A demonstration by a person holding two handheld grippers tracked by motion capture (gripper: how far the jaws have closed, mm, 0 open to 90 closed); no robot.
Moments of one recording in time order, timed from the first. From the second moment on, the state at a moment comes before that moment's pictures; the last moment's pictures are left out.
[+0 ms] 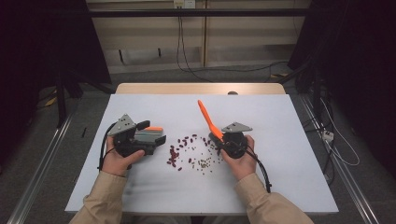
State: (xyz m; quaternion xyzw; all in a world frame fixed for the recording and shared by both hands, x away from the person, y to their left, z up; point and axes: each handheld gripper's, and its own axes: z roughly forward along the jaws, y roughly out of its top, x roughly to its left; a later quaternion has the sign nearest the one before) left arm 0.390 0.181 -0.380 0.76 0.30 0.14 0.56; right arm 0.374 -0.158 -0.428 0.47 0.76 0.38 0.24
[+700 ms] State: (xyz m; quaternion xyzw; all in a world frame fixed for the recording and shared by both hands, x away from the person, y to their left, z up) left arm 0.390 0.183 -0.379 0.76 0.30 0.14 0.56; right arm 0.370 -0.126 -0.429 0.45 0.77 0.39 0.24
